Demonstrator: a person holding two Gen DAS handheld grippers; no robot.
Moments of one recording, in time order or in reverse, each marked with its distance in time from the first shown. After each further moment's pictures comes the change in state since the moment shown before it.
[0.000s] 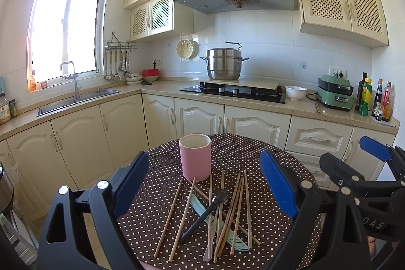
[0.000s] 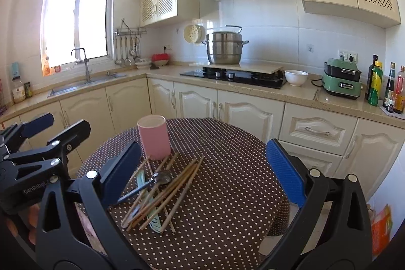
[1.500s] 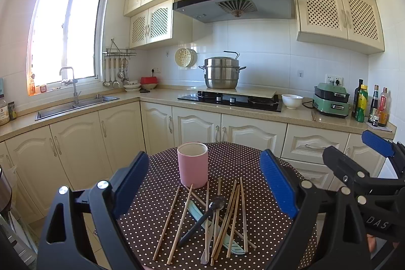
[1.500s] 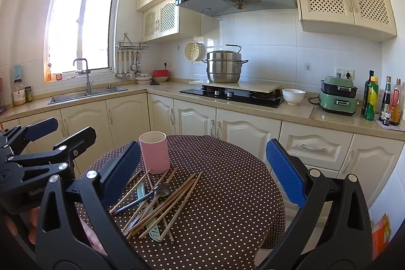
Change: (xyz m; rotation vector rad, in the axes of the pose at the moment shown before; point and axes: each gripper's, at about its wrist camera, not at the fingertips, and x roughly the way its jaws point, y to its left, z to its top) left arm -0.017 0.001 0.002 -0.016 -0.059 -0.022; right arm -0.026 0.001 0.005 -0.018 -0.117 0.002
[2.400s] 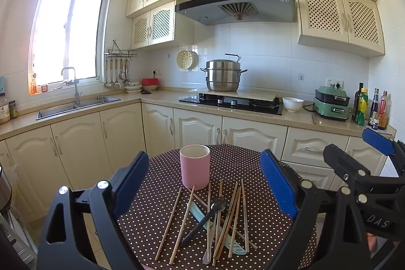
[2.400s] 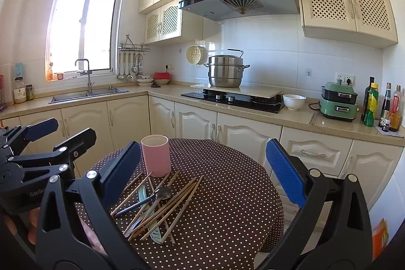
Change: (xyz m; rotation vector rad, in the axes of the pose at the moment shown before) left arm -0.003 0.004 -0.002 -0.012 -0.014 0.000; right arm -0.004 0.005 0.003 -0.021 -0.019 0.000
